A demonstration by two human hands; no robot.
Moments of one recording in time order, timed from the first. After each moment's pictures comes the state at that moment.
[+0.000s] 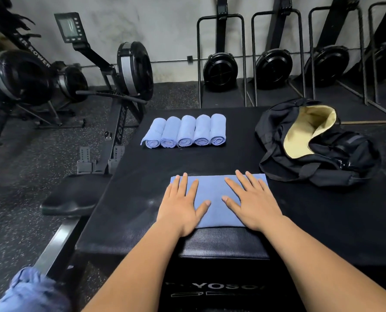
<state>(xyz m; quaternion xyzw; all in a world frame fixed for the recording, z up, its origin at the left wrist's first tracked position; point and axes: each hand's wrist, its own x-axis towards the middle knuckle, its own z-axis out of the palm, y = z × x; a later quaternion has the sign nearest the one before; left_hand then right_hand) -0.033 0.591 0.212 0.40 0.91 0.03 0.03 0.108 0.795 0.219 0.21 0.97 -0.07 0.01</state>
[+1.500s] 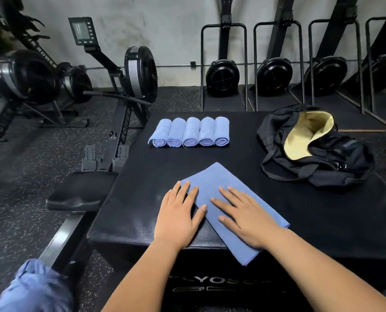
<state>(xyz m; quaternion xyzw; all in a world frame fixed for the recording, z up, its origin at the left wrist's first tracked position) 0.002 0.546 0.204 0.40 0.90 0.15 -0.09 0.139 0.740 0.239 0.08 0.99 -0.08 0.02</state>
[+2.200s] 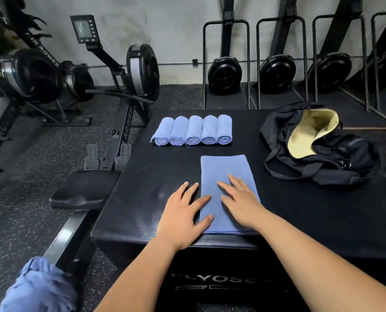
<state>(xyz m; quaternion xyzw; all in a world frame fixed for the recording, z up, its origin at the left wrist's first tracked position) -0.003 0.537 0.203 0.46 0.87 0.16 -0.05 0.098 0.743 0.240 0.21 0.95 -0.25 0.03</state>
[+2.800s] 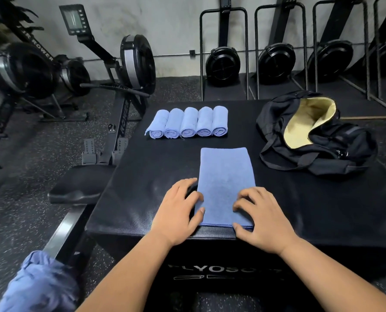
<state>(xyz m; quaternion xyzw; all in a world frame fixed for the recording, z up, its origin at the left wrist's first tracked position) 0.008 0.538 0.212 0.51 0.82 0.24 -0.10 0.186 0.755 0.215 0.05 0.97 -0.15 -0.20</state>
